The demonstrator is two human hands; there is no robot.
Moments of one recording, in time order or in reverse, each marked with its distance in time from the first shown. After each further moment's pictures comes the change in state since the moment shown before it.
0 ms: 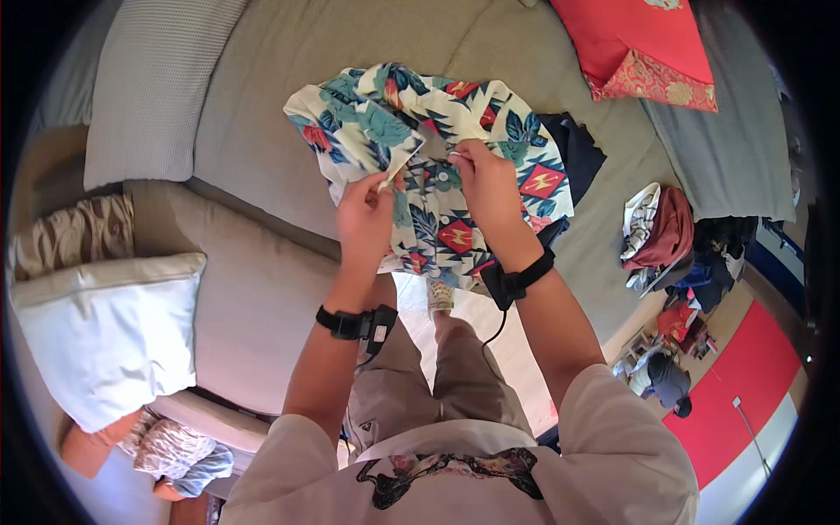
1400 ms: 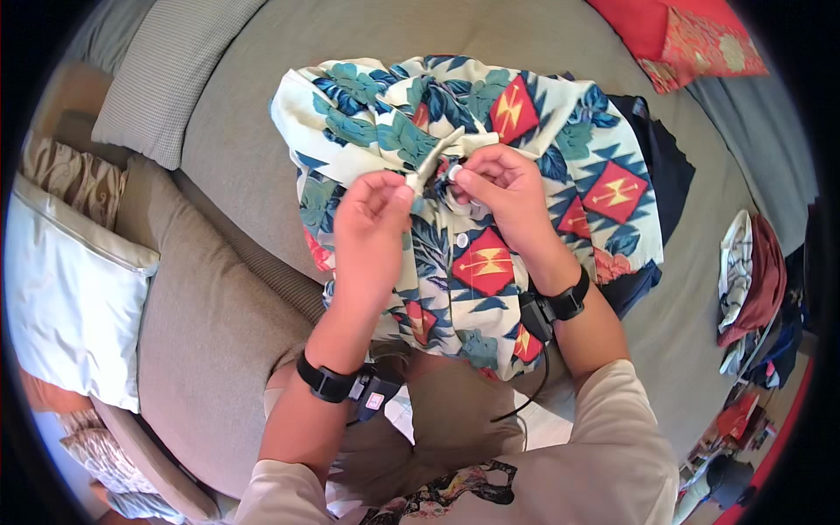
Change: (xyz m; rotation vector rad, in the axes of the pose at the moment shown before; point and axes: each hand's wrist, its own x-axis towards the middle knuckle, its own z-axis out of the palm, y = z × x) left_hand -0.019 -0.110 0.074 -0.470 -0.009 0.164; right_hand -0.037 0.156 0.114 1.229 -0.297 -0.136
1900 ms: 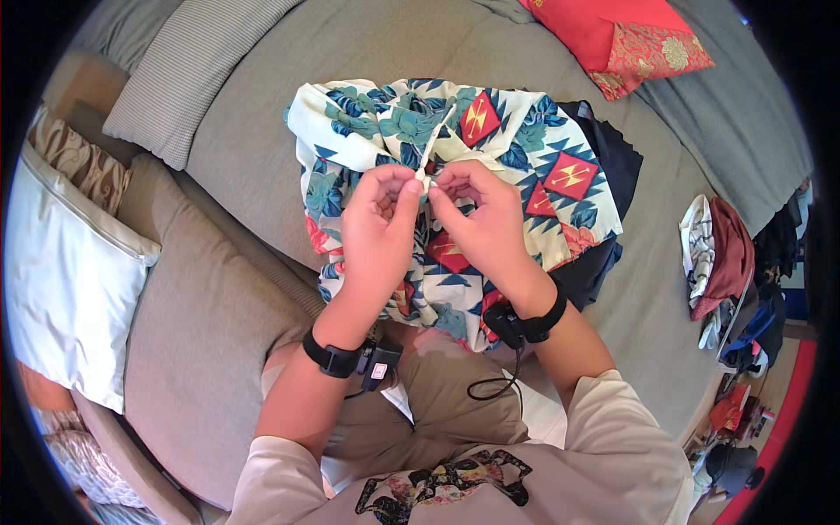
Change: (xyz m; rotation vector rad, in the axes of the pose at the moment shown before) left_hand -0.041 0.021 0.017 0.038 -0.105 0.362; right_hand -0.058 -0.051 0.064 -0.633 0.147 -0.424
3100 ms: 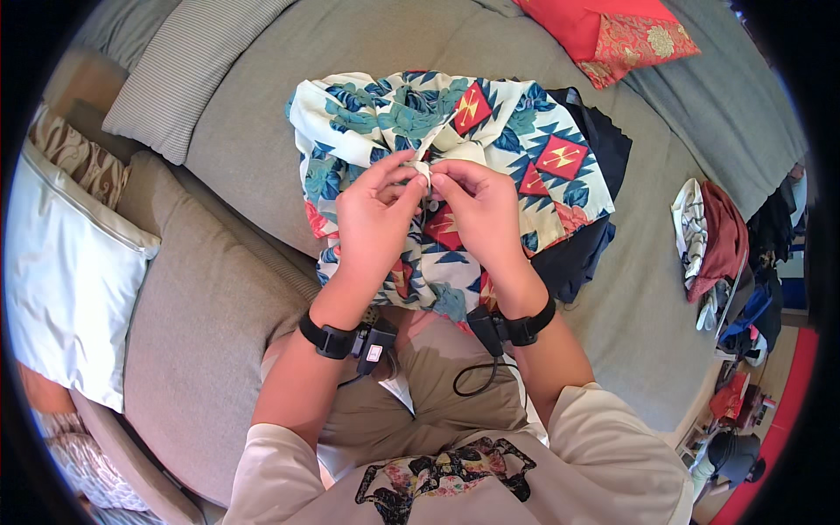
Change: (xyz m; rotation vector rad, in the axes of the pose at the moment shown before) left_hand -0.008 0.003 -0.007 0.019 -0.058 -0.082; right_hand -0.019 -0.010 0.006 0.213 0.050 0.308
